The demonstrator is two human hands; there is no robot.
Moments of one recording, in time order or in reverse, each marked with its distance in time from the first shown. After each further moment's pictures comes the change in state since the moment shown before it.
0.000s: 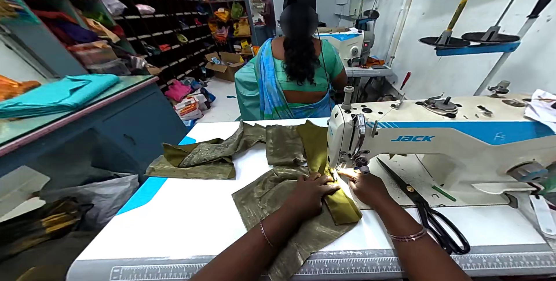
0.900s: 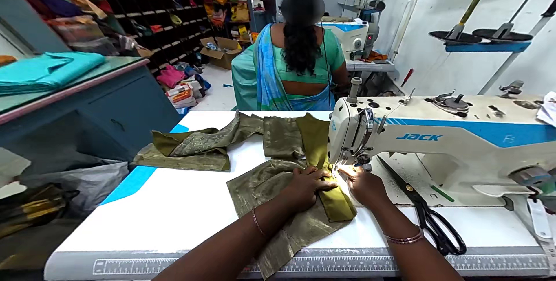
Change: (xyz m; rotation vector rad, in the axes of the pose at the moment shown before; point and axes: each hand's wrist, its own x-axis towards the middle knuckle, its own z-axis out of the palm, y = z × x) left_hand 0.000 -0.016 0.002 -0.050 0.033 0.070; right_hand -0.003 -0.002 0.012 -0.085 0.101 0.026
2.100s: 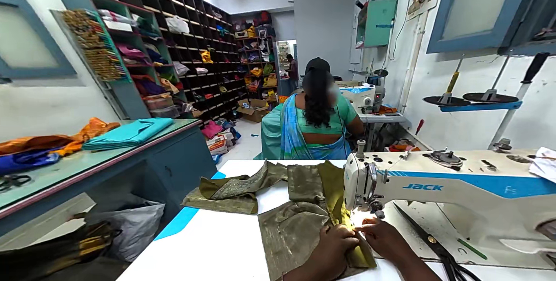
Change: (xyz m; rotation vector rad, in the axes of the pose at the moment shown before) left_hand -0.018 0.042 0.017 -0.146 0.074 -0.056; right_hand -0.010 0.017 -0.001 0.263 -0.030 -0.353
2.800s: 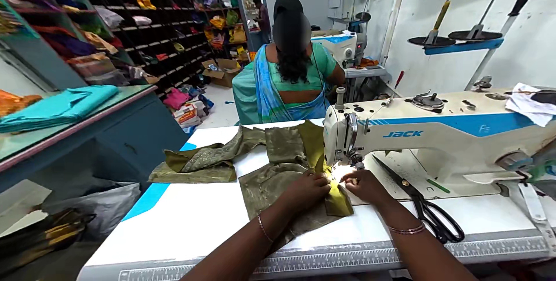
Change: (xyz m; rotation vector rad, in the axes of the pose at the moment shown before) left_hand 0.019 -0.047 -0.021 0.373 0.144 0.499; right_hand 0.002 0.003 -0.001 0.185 0.116 0.077
